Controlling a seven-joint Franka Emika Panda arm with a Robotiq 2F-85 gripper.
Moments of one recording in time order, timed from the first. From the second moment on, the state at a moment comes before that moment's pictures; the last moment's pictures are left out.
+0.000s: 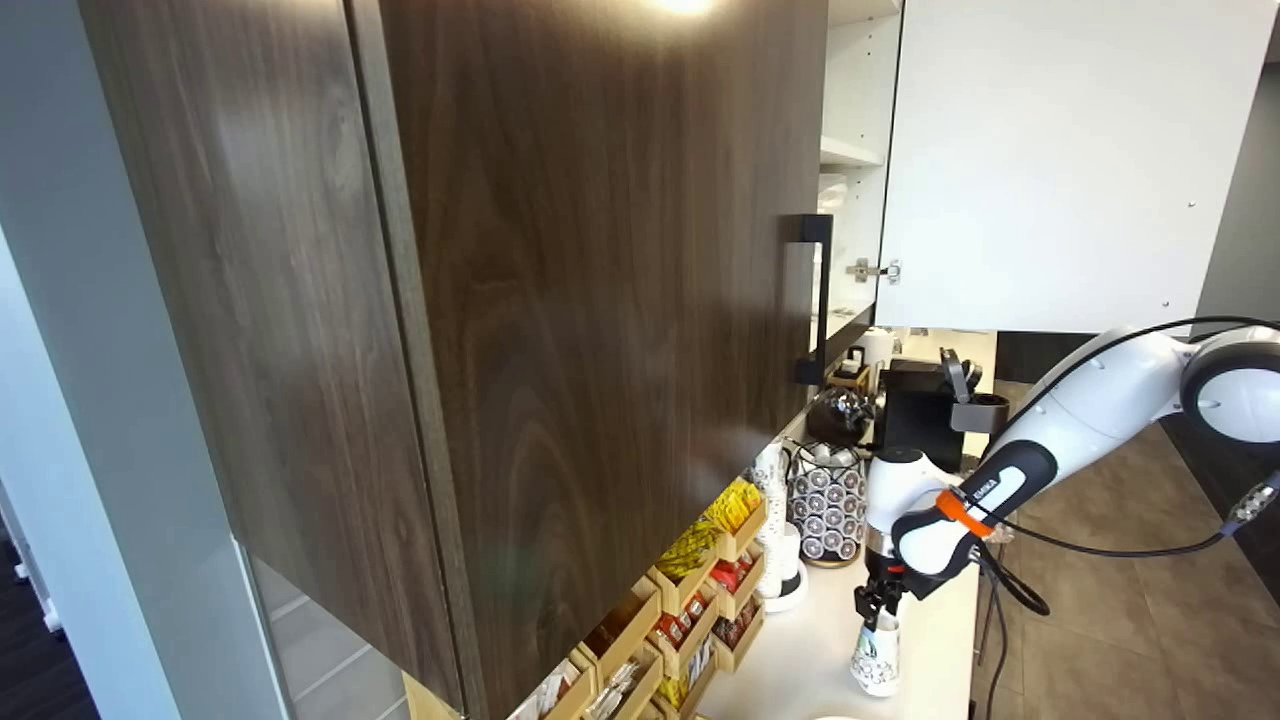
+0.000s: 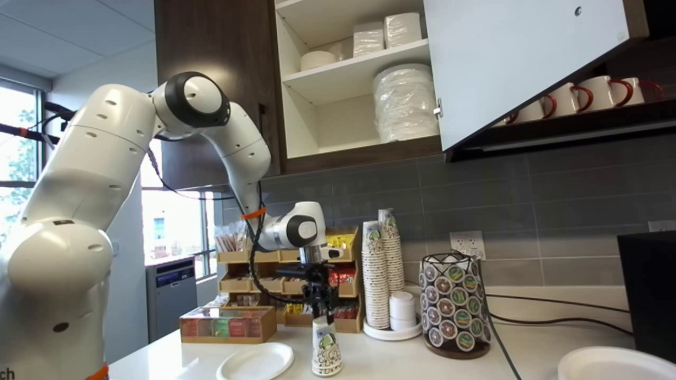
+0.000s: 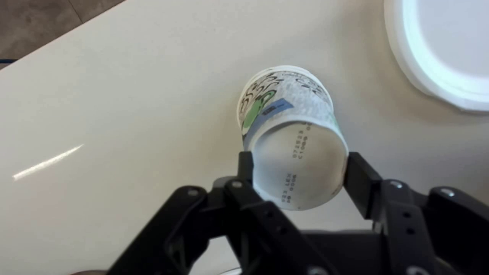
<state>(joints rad) 0.11 0.33 0.01 -2.25 -0.14 2.63 0.19</state>
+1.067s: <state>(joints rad) 0.11 0.34 0.01 -2.25 -0.14 2.63 0.18</state>
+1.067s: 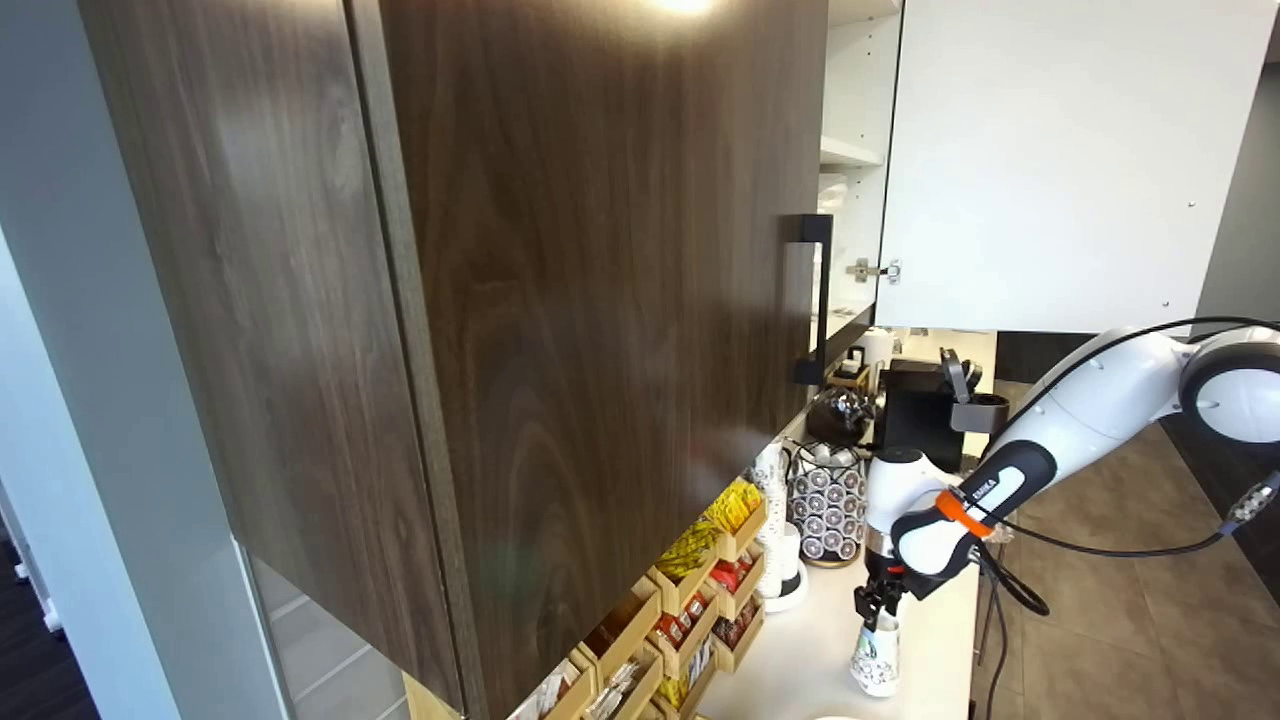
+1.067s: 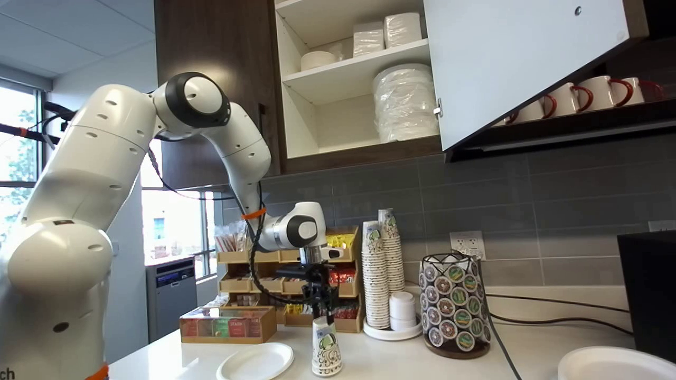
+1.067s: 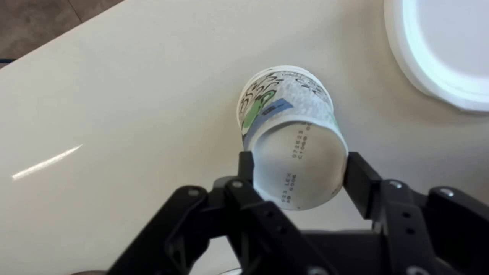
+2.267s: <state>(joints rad) 0.11 0.34 0.01 -2.25 -0.14 2.63 0.18</state>
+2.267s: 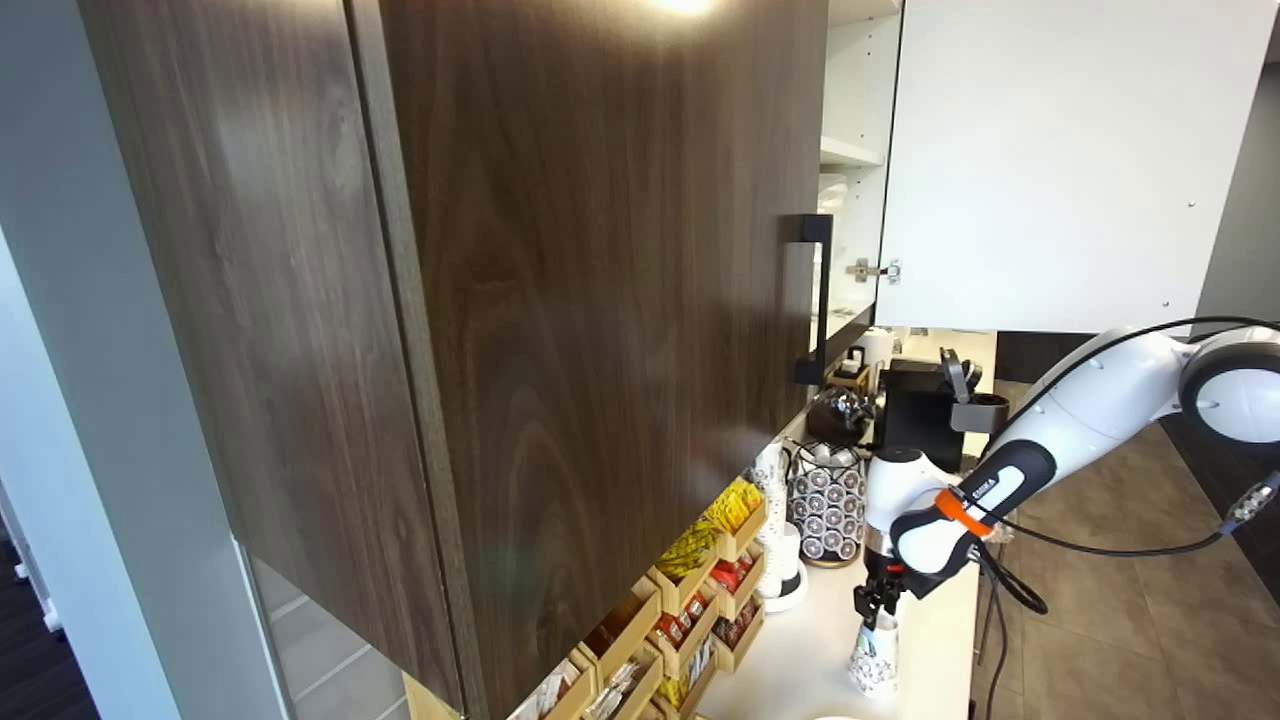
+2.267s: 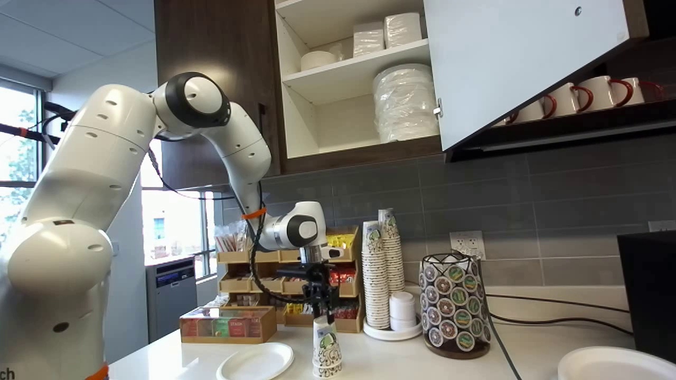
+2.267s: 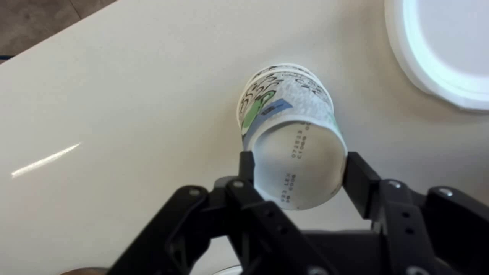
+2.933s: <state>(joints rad) 0.11 0.33 0.01 -2.23 -0.14 2.62 0.18</state>
